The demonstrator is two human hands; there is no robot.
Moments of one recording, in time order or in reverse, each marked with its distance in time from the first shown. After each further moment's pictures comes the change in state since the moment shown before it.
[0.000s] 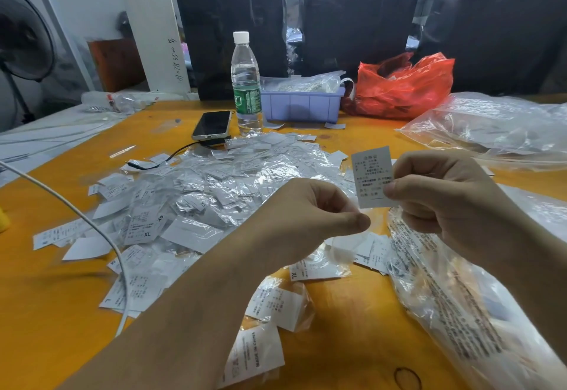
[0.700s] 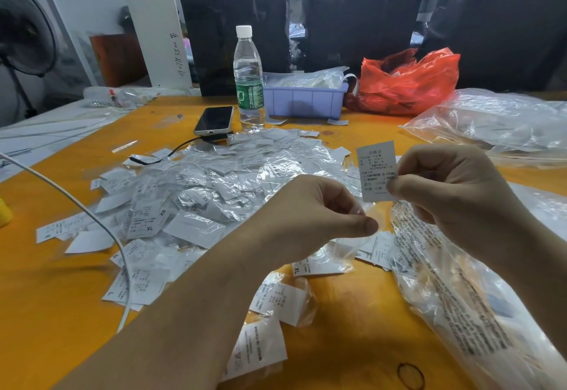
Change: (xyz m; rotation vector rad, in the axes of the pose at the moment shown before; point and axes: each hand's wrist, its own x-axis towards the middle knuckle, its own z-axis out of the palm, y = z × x) left_hand -0.001 0.001 0.003 0.035 -0.027 0.016; right_hand -0.002 0.002 0.003 -0.266 0.097 -0.162
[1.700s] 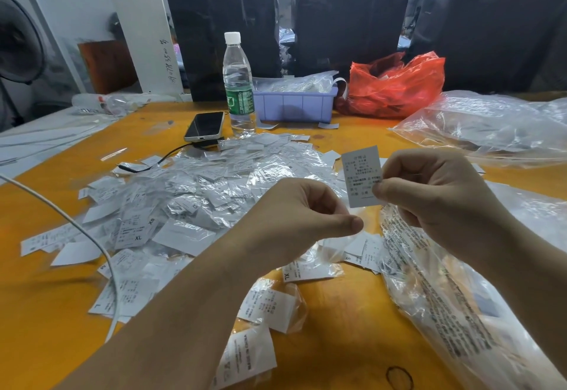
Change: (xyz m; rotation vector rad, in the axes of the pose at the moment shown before) left_hand 0.001 0.001 -0.001 -0.030 0.041 0.006; right_hand 0.000 -0.002 -0.001 0.053 -0.015 0.060
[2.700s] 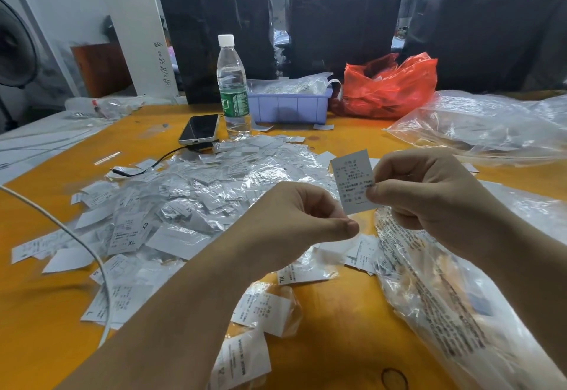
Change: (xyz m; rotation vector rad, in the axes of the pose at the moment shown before) left_hand -0.002 0.003 0.000 0.000 -0.057 -0.008; right_hand 0.003 -0.003 -0.006 0.092 -0.123 0.058
